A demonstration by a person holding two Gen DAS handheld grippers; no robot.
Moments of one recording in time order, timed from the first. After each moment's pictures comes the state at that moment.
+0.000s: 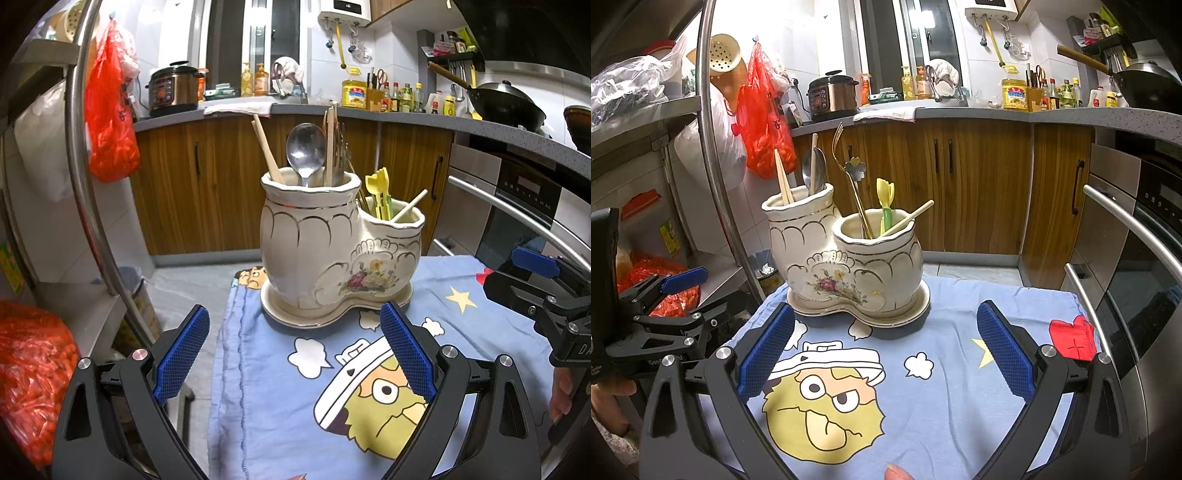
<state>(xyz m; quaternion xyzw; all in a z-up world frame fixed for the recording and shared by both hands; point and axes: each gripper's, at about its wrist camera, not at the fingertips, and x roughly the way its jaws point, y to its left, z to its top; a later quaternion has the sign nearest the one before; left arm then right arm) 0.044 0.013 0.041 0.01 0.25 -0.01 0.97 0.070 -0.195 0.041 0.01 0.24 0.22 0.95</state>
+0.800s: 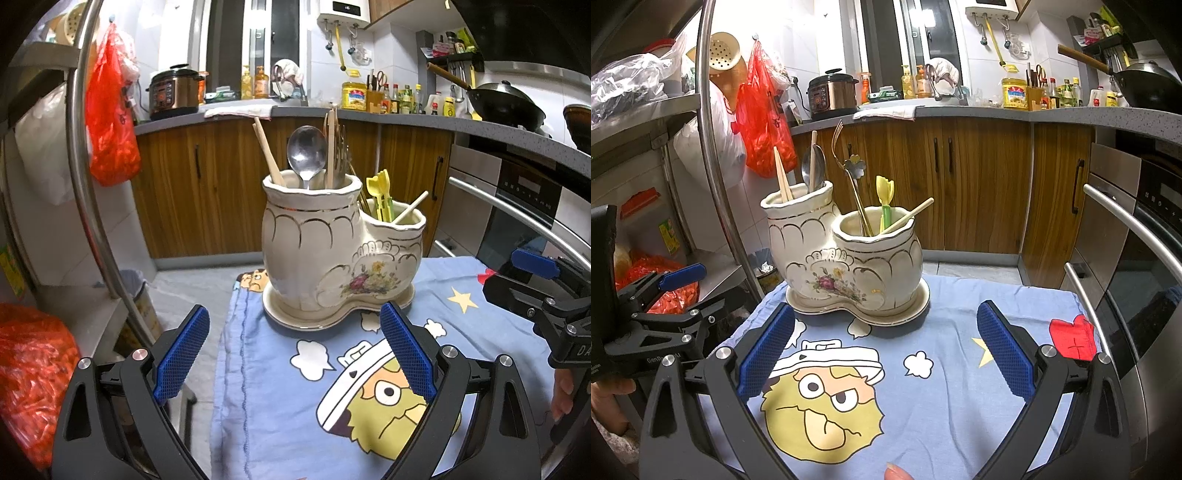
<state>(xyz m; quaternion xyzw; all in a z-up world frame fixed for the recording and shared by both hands) 0.043 0.013 0.040 0.02 0.25 -0.01 0.97 0.070 -0.196 0.039 0.01 0.24 0.22 0.95</state>
